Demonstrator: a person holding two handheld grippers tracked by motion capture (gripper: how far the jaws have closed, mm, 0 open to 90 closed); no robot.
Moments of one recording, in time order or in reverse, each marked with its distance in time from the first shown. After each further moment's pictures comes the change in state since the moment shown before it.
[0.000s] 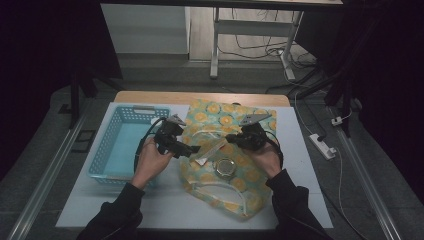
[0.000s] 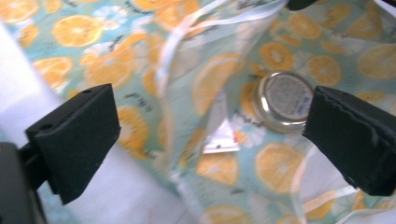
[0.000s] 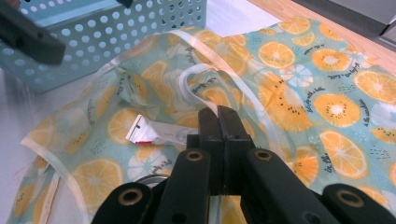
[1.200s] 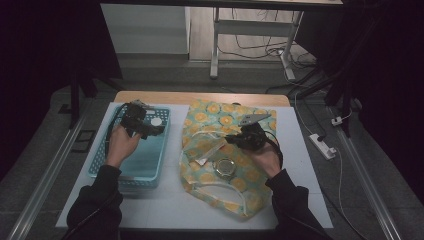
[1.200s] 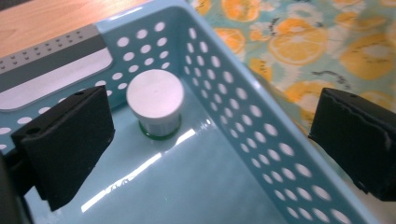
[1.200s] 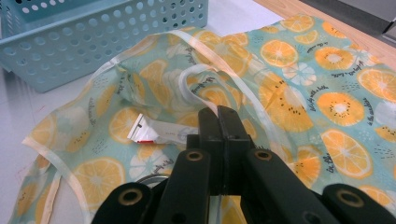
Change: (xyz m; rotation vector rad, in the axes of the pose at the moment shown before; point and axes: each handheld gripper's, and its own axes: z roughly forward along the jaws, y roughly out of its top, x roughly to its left) left arm 0.114 -0.027 -0.029 0.022 0.203 -0.143; right arm 0.000 0.000 0.001 0.008 0.007 0.002
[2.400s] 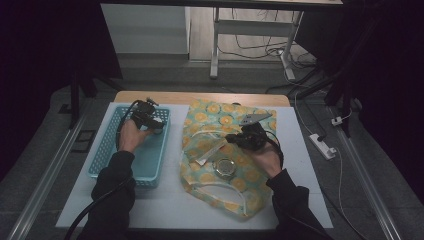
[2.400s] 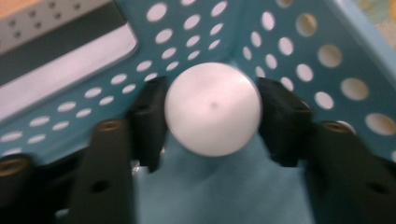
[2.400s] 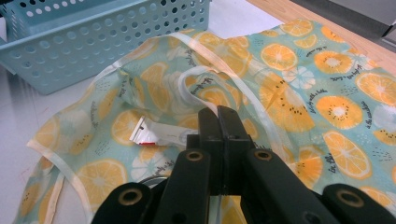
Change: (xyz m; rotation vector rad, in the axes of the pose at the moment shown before) left arm 0.022 0.016 0.056 0.198 0.076 -0.028; right arm 0.001 0.001 -0.003 -0.013 0.003 -0.005
